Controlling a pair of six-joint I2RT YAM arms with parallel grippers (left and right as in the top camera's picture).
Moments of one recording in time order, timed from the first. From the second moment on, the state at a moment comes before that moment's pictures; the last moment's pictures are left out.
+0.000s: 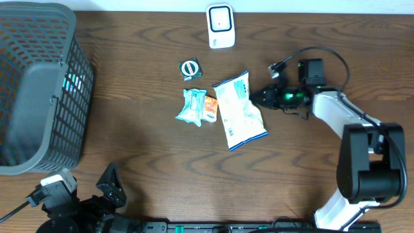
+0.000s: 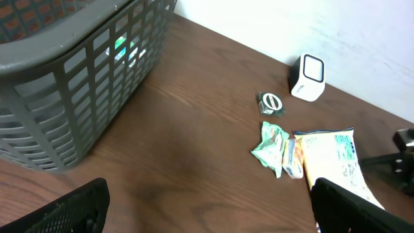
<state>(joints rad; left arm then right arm) -0.31 0.23 0.97 -1.21 -0.32 -0.54 0.05 1.86 1.09 -0.30 -0.92 0.26</state>
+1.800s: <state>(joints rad) -0.31 0.23 0.97 -1.21 -0.32 -0.54 0.07 1.54 1.08 -0.17 -0.76 0.38</state>
